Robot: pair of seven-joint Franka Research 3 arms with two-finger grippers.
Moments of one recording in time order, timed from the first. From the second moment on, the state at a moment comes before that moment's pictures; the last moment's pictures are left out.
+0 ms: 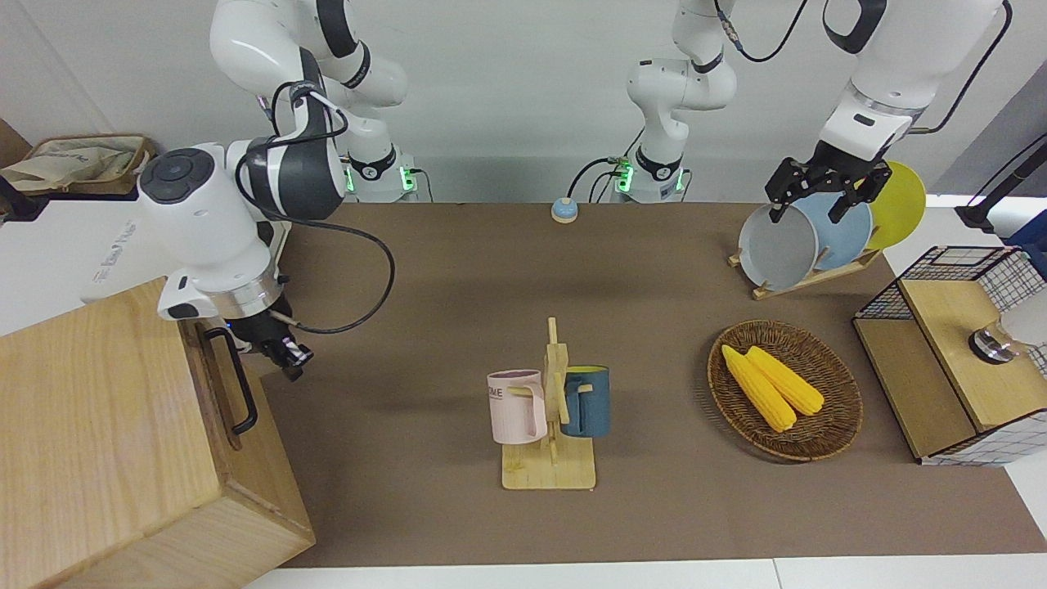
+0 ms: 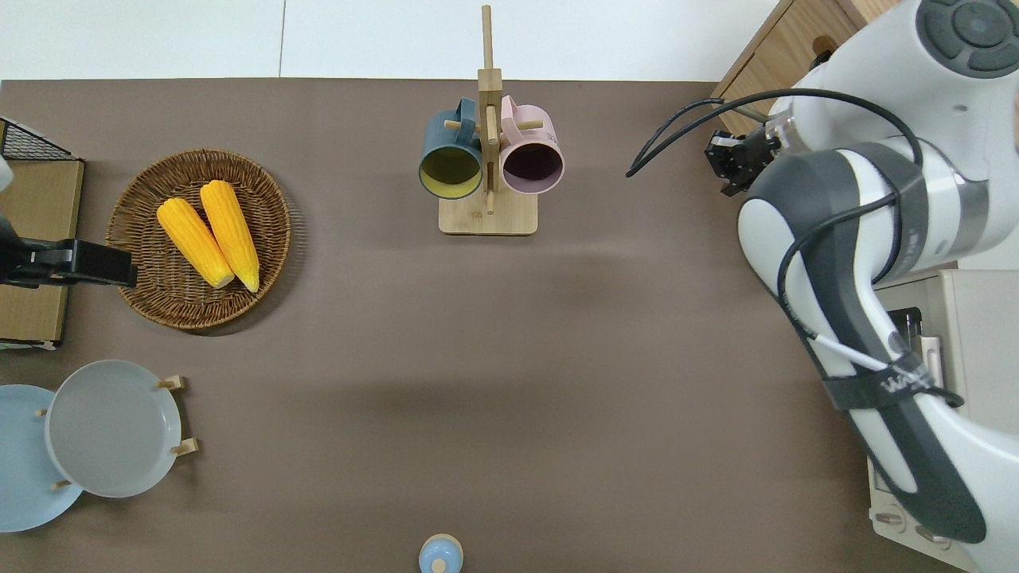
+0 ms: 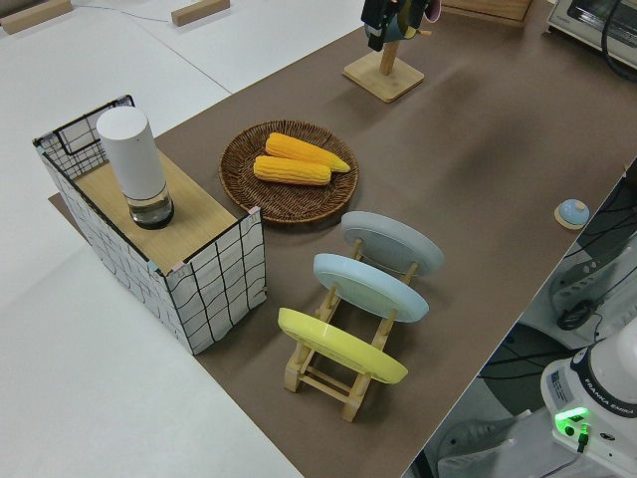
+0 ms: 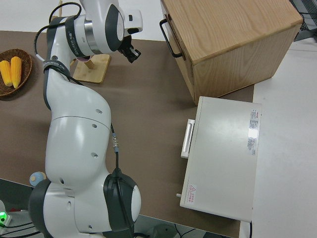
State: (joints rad) left arm -0.15 0.04 0.15 -1.49 -0.02 1.56 0.05; right arm 0.05 0.45 0.17 -1.25 -0.10 1.74 0.69
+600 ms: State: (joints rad) left arm -0.15 0.04 0.15 -1.49 -0.02 1.56 0.05; right arm 0.17 0.31 0.10 -1.26 -0.10 1.55 0.58
